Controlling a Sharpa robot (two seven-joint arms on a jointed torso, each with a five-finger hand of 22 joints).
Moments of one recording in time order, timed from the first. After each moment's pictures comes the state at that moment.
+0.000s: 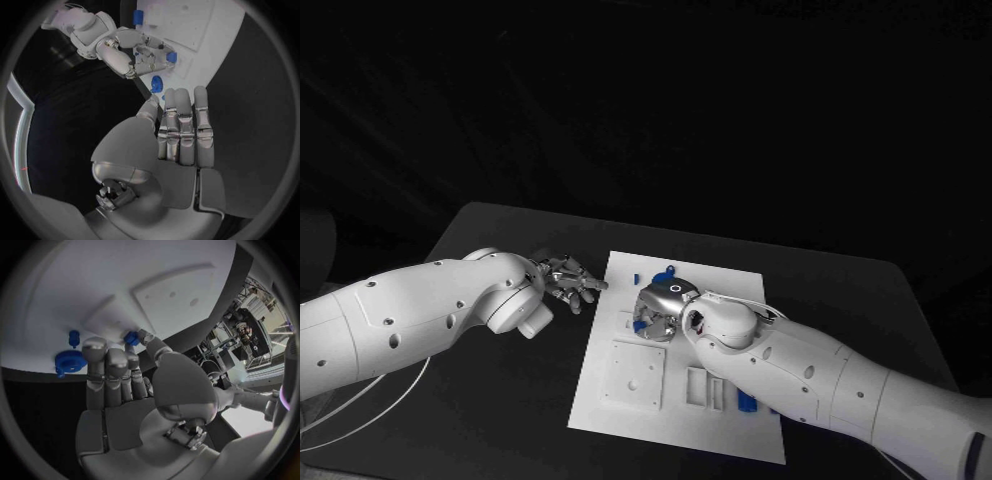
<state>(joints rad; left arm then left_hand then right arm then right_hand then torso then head) 1.38 -0.76 -0.16 1.37 -0.63 -0.24 -0.37 1.26 0.07 -0.05 -0.04 0.21 1.12 0.07 0.08 0.14 1.42 -0.02 0.27 0.28 1.29 -0.07 0.88 0.38 0.02 1.28 -0.08 0.07 1.08 0.98 -0.36 0.17 1.11 -1.94 -0.17 -0.09 1.19 -0.05 0.35 -0.21 0.28 1.16 0.07 0.06 0.07 1.20 -0.02 1.10 1.09 1.44 -0.07 1.02 1.09 0.10 1.47 -0.09 0.69 1.31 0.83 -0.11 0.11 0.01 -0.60</state>
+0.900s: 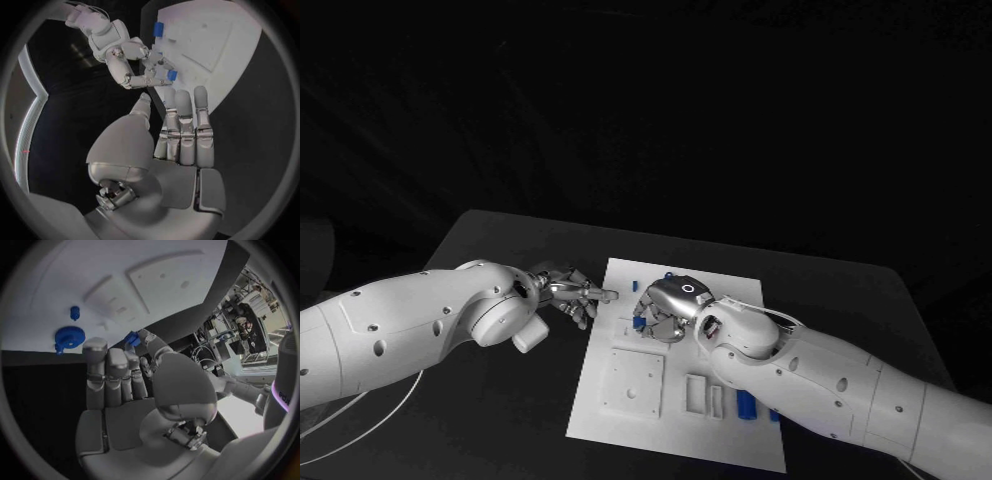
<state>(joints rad) 1.38 -0.80 -0.18 1.38 -0.50 -0.08 -0.21 1.19 -0.06 -0.03 0.08 0.09 1.08 0.08 0.07 0.07 1.43 -0.01 0.34 0.33 1.28 -0.07 0.97 0.43 0.02 1.28 -0.08 0.09 1.12 0.98 -0.47 0.18 1.28 -1.90 -0.29 -0.09 1.19 -0.05 0.31 -0.19 0.32 1.16 0.07 0.06 0.06 1.21 -0.02 1.10 1.09 1.45 -0.08 1.02 1.10 0.10 1.47 -0.10 0.71 1.31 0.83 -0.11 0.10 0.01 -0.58</state>
